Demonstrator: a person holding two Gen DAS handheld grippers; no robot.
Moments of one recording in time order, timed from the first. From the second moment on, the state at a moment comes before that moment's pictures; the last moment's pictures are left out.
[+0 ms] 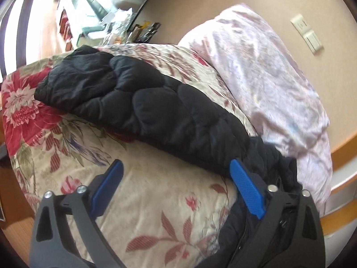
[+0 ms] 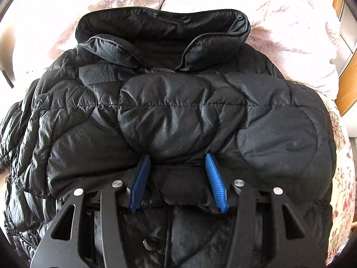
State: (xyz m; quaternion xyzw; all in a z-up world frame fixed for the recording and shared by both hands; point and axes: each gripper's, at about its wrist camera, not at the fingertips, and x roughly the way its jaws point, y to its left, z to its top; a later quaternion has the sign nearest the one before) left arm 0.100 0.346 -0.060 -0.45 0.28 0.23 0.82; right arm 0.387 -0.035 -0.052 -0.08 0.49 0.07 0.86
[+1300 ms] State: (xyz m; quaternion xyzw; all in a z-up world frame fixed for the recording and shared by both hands) left arm 0.157 0.357 0.054 -0.37 0.20 0.20 0.88; right arm 0.392 -0.043 -0.052 -0.08 0.50 0.08 0.86
